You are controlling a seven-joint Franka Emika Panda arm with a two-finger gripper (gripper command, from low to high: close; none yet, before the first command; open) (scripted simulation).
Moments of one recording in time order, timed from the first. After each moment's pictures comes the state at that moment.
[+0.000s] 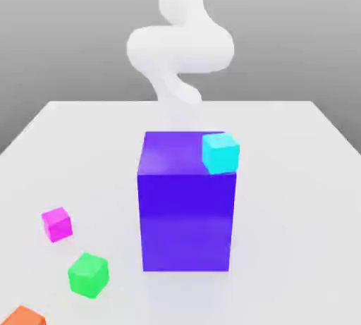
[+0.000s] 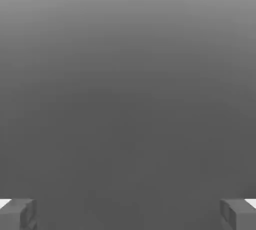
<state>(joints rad) -0.06 -0.72 -0.02 -2.35 -0.03 2.35 0.83</state>
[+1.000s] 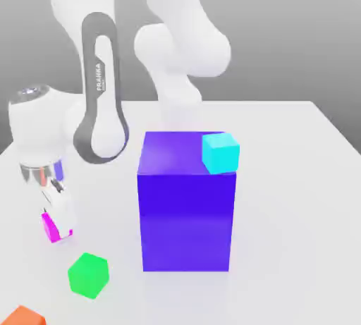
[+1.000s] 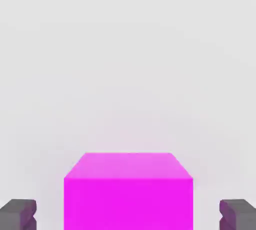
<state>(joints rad) -0.63 0.30 -0.09 -2.74 0.26 3.04 0.75</state>
